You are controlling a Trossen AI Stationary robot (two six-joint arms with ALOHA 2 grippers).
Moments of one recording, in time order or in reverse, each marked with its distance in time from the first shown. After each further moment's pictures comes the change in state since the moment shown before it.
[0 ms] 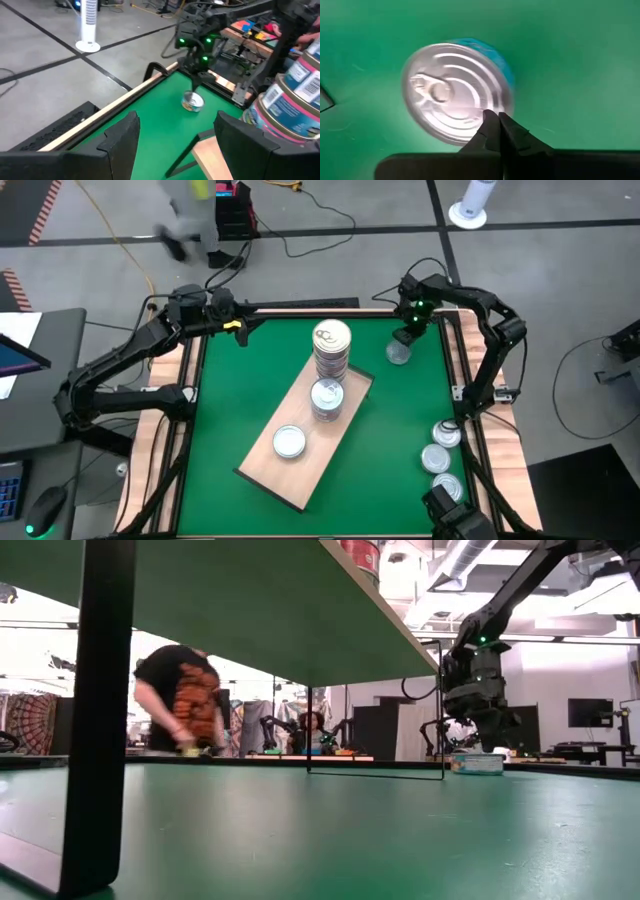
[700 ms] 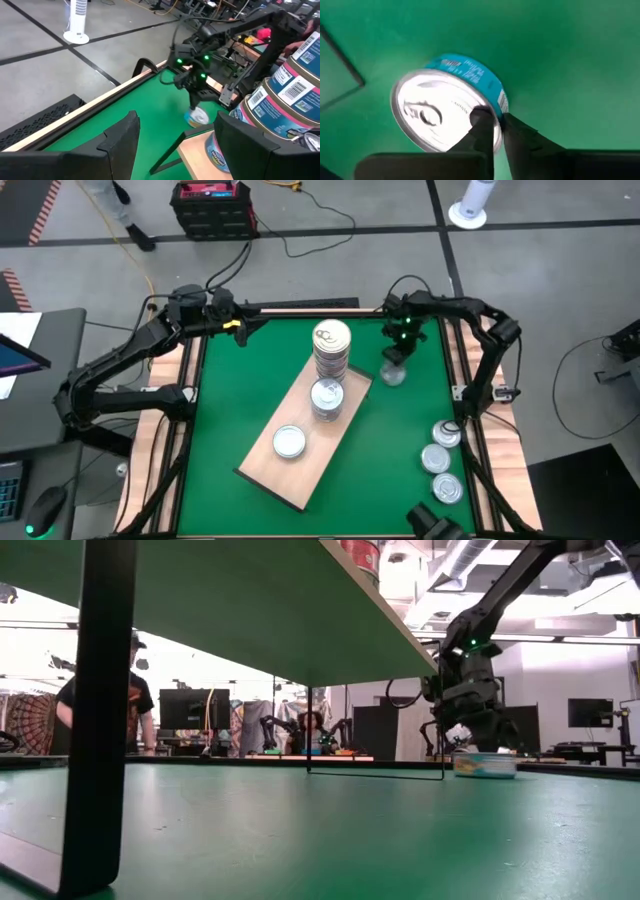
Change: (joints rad) left arm 0.000 0.000 0.000 -0.002 0.051 -0.076; right arm 0.173 0.021 -0.112 0.057 -0.044 0.126
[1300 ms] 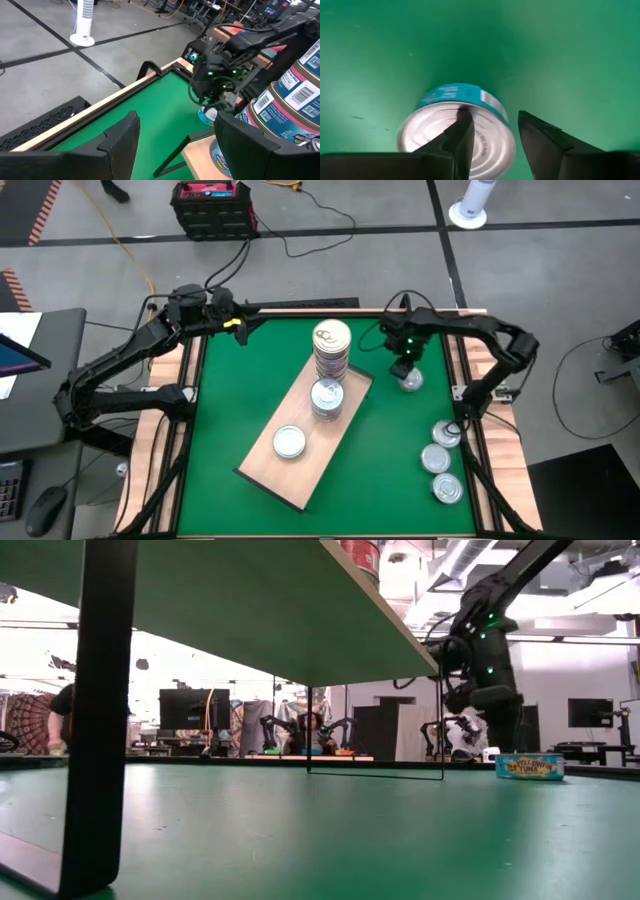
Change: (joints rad) left arm 0.000 0.000 0.000 0.006 -0.029 -0.002; right arm 0.214 -0.218 -0.142 0.026 0.281 0.007
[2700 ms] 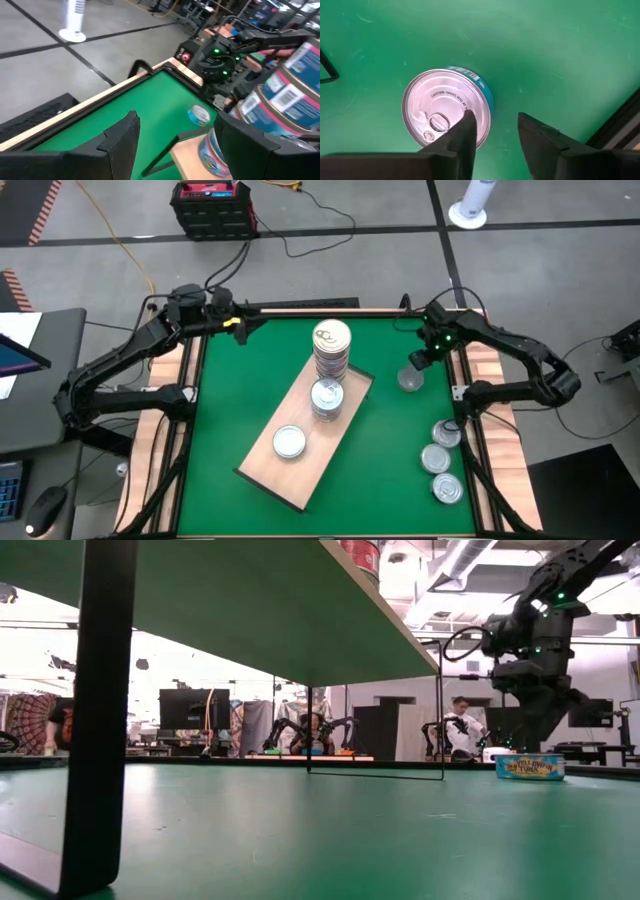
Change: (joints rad) left arm 0.000 -0.001 0.000 0.009 0.037 -0.047; right arm -0.273 -0.409 -0.226 0.053 -0.182 0.171
